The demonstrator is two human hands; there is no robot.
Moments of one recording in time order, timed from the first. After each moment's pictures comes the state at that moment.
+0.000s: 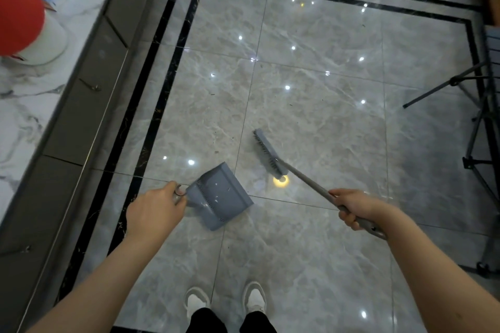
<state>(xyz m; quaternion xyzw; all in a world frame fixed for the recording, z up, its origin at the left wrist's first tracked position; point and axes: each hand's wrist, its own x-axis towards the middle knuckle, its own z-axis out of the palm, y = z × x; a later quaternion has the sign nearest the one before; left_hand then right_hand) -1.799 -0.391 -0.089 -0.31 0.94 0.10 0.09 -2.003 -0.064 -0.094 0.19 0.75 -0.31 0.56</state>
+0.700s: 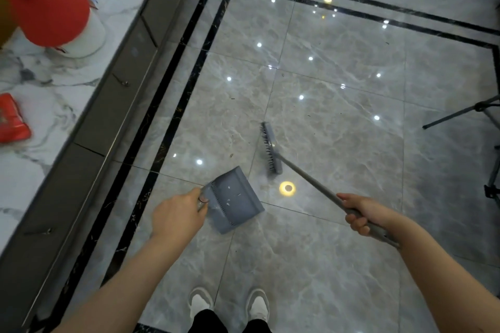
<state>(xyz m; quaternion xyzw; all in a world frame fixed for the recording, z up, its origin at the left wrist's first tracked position) -1.784 -0.395 -0.079 -0.33 0.93 0.15 0.12 -2.006 -0.098 -0.092 0.24 0.68 -0.39 0.57</state>
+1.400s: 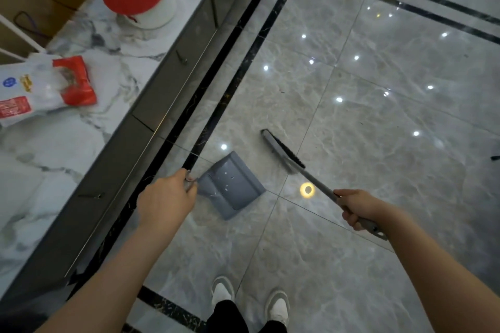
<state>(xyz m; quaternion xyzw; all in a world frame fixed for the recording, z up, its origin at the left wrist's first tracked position) -1.712 -0.515 -0.086 -0.46 0.88 0.11 0.07 -1.970 -0.262 -0.133 0.09 0.77 -0.24 0.59</state>
